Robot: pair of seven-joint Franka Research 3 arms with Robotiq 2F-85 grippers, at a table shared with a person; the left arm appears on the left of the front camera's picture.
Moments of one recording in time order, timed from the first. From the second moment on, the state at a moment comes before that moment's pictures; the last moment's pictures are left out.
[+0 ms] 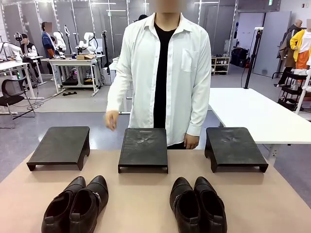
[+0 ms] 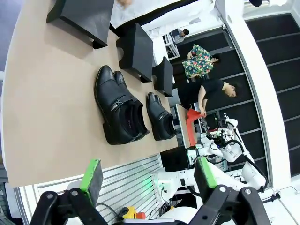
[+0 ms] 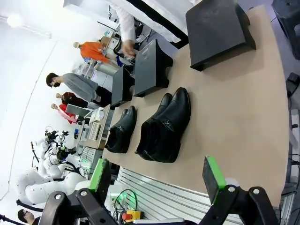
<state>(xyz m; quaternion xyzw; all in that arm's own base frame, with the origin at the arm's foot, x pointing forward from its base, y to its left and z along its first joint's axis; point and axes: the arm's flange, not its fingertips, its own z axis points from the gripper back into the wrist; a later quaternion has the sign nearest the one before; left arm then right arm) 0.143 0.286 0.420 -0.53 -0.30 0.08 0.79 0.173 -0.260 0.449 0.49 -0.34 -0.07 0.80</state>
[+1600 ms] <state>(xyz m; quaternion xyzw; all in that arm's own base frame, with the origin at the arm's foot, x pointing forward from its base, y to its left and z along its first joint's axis) 0.143 0.285 0.421 -0.53 -0.30 0.07 0.79 0.173 -0.260 0.448 0.48 -0.34 -0.07 0.81</state>
